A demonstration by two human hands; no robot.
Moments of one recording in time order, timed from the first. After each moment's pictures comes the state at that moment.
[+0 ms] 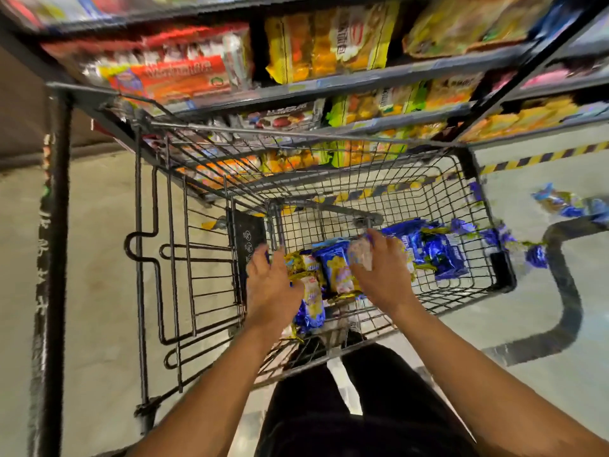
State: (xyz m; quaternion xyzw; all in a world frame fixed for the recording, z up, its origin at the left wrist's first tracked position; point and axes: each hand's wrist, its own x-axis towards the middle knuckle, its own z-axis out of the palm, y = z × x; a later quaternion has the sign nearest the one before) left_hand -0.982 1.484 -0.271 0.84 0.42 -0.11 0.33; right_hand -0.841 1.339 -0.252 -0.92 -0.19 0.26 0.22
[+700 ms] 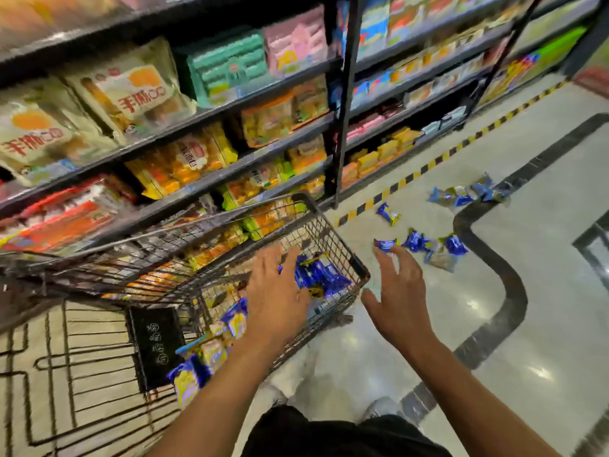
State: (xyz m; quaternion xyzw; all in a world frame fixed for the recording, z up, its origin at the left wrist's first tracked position) left_hand -0.845 1.257 -0.153 0.98 0.13 -0.02 0.17; right_hand -0.794 1.049 -0.160 -0.96 -0.10 0.02 0.26
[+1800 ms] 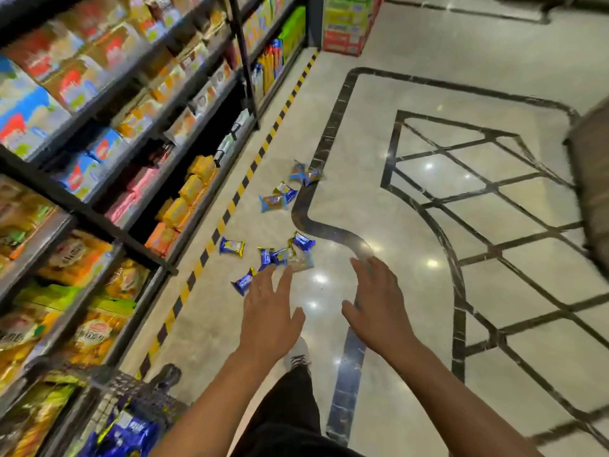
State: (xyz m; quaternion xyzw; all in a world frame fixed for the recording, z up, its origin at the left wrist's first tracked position) left_hand -0.601 0.850 -0.184 0.96 -0.18 -0.15 0.16; right_hand -0.671 0.663 -0.170 -0.96 0.19 0.05 0.22
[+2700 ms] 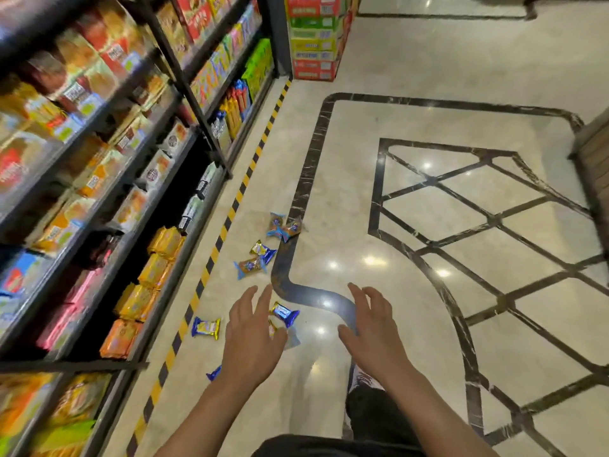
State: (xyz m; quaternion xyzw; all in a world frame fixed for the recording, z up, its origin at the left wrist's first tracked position) left_hand -0.332 0.612 -0.181 0.95 -0.15 -0.17 0.21; right_hand -0.428 0.411 -0.191 -0.91 0.24 0.07 0.34
